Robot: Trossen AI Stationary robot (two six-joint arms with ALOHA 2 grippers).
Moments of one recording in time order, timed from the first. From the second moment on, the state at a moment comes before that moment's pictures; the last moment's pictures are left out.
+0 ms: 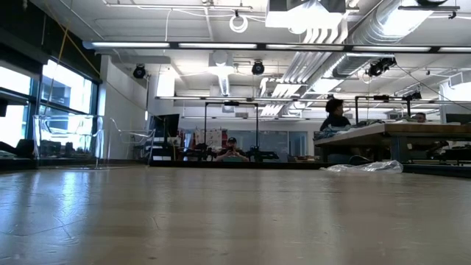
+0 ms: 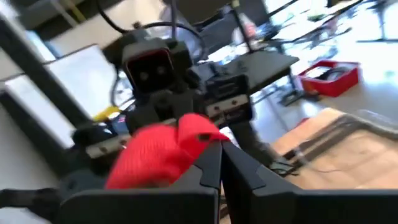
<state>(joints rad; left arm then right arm) -0.51 1.43 1.68 -0.17 -0.52 -0.22 0.49 1.67 2.08 -0.48 0.73 0.54</state>
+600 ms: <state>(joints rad) -0.44 1.36 1.68 -0.37 -0.32 -0.16 0.52 1.64 2.08 -0.27 0.67 0.33</state>
